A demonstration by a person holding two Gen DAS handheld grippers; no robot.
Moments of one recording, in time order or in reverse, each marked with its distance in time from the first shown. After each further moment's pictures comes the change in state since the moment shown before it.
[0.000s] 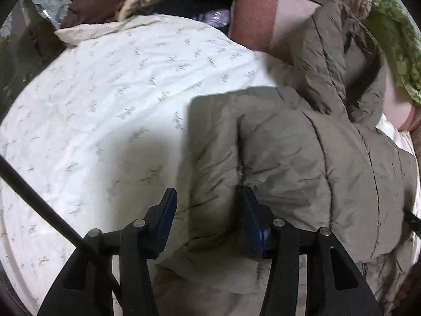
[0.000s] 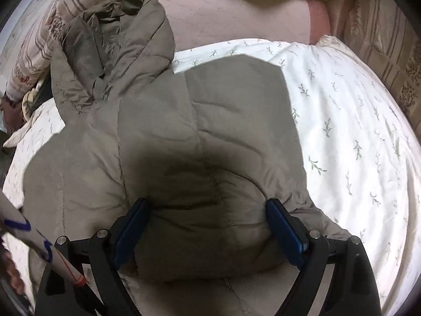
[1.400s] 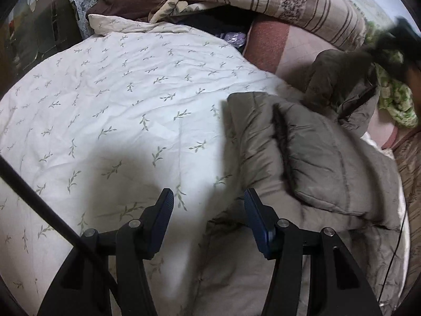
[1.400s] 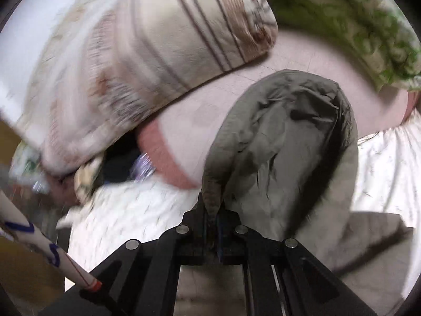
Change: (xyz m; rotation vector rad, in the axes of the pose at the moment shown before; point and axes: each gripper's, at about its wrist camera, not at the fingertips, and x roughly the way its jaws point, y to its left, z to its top) left arm -0.028 0.069 -0.062 -0.096 -0.126 -0.145; right arm -0.032 0.199 0.178 -0.001 -0.141 0.278
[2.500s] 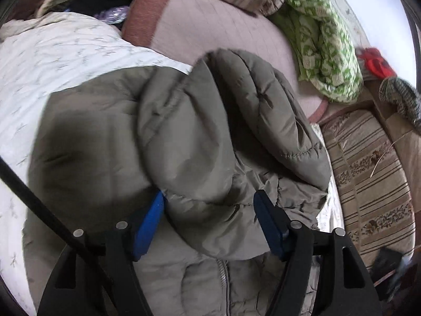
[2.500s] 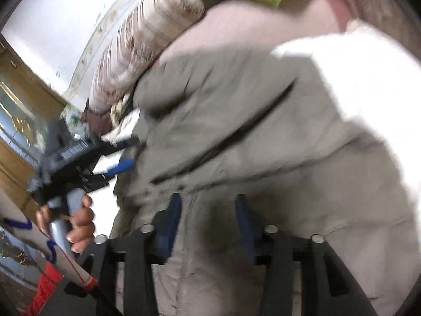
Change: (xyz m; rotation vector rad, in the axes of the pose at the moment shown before) left arm 0.027 -0.193 0.035 0.090 0.209 -0.364; right arm -0.168 -0.196 -0.262 0.059 -0.047 0.156
